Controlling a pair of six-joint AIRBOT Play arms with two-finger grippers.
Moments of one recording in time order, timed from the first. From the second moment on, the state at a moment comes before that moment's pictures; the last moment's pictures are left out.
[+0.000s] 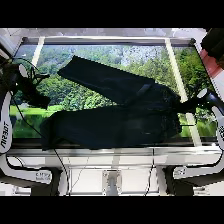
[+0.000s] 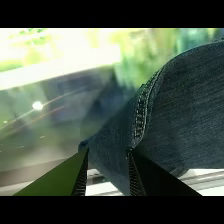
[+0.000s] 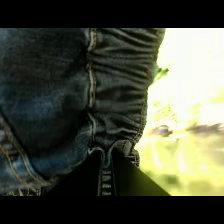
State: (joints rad) left arm 0.13 -1.56 1.46 1.61 -1.58 -1.15; right arm -0.38 -1.54 1.11 -1.41 1.01 1.35
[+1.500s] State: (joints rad) left arm -0.11 -1.96 1.91 1.24 -0.93 -1.21; right arm -0.80 -1.36 1.26 -1.49 0.98 1.34
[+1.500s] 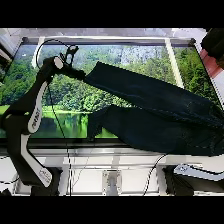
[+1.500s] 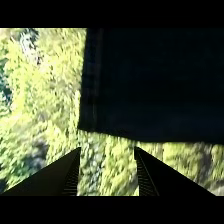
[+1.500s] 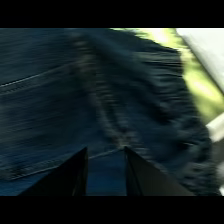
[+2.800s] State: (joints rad) left arm -0.07 -2.06 2.06 1.42 -1.24 -1.30; right arm -0.64 -1.36 1.26 -1.43 1.08 1.32
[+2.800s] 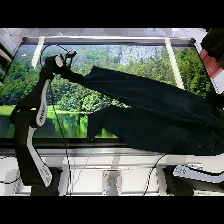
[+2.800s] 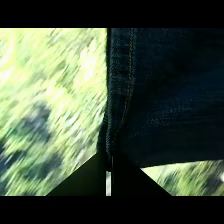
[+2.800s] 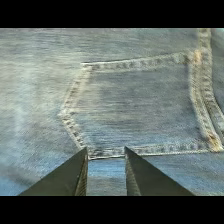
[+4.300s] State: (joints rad) left arm -0.13 -0.53 0.60 1.31 -1.30 -1.26; right arm -0.64 -1.07 0.96 -1.15 1.08 1.16
